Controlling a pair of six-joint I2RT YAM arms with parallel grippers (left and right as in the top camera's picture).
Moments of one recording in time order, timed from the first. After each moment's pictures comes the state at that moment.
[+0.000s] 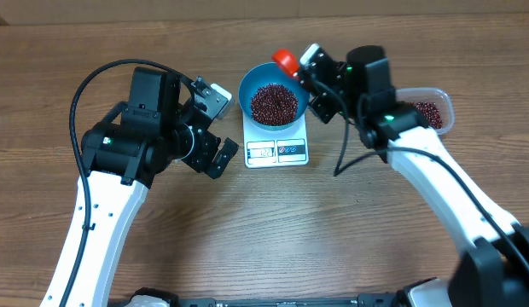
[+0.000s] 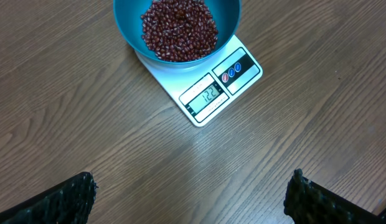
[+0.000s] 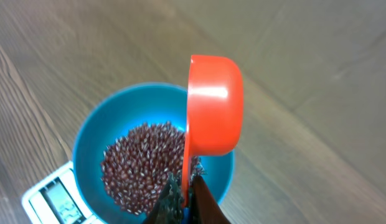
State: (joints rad) left arm -0.24 1.35 1.42 -1.10 0.26 0.32; right arm 0.33 1.58 1.24 -0.22 -0.31 -0.45
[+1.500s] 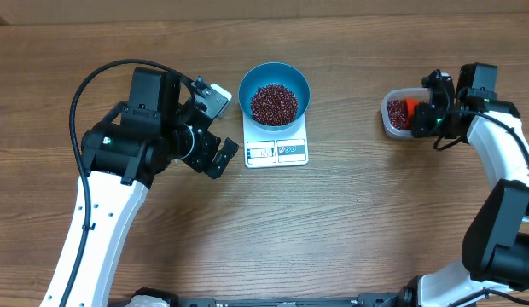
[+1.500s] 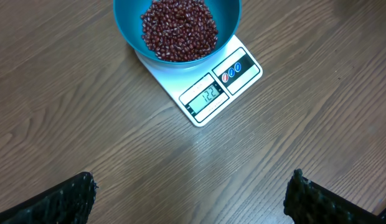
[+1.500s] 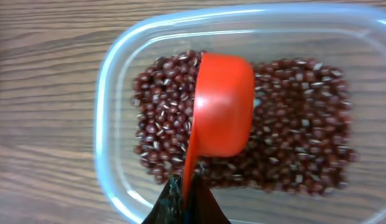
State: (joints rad) left arm -0.24 1.35 1.42 -1.10 0.26 0.32; right arm -0.24 1.78 1.24 -0.65 -0.30 -0.22
